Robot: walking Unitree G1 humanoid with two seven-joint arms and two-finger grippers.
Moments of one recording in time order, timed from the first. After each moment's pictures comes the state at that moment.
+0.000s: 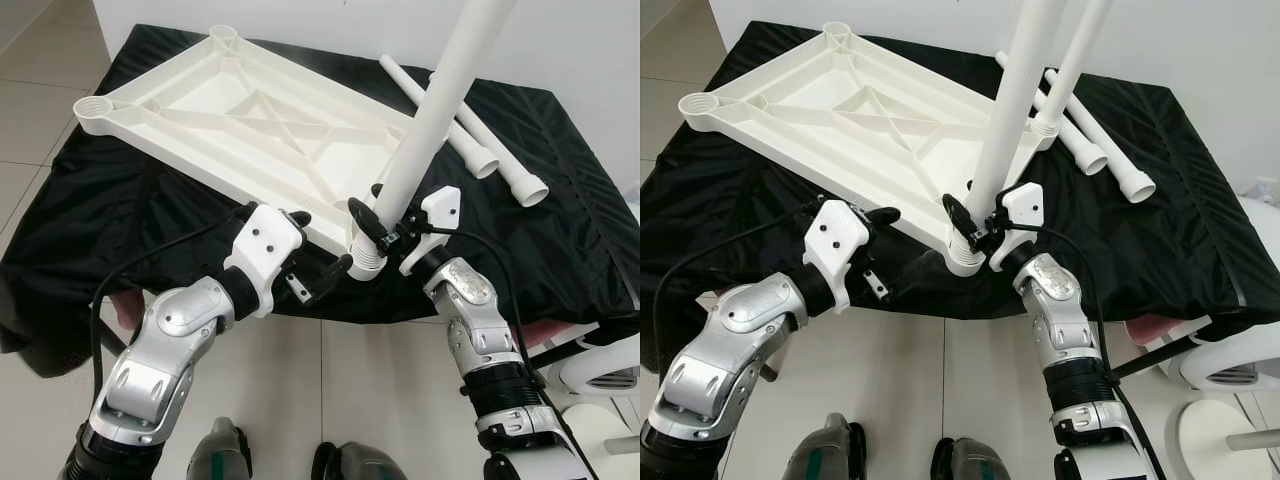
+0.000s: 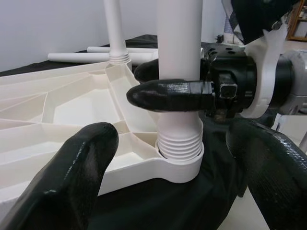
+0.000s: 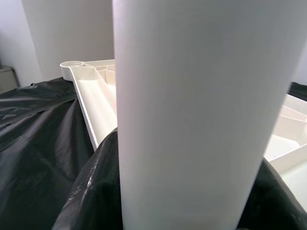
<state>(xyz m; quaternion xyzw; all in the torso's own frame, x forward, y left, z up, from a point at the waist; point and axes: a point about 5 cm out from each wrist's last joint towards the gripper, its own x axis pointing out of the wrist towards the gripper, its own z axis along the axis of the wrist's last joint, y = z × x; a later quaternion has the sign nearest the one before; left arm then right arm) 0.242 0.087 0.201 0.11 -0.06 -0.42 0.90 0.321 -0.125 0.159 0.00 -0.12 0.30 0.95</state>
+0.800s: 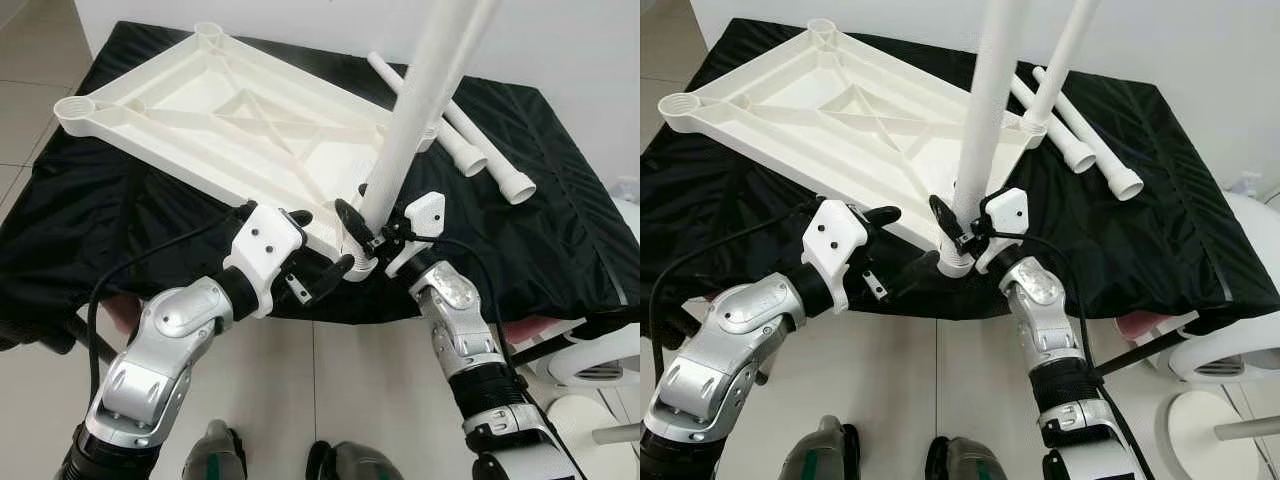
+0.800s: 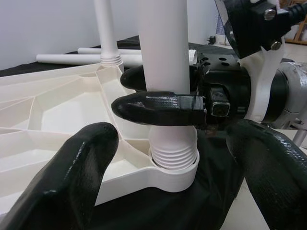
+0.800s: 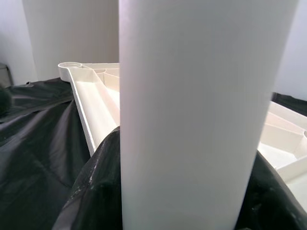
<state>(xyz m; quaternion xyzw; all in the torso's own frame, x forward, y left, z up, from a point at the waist) 0.240 0.087 0.201 0.11 -0.06 -0.42 0.90 0.318 -0.106 0.152 -0.02 -0.14 0.31 0.94</state>
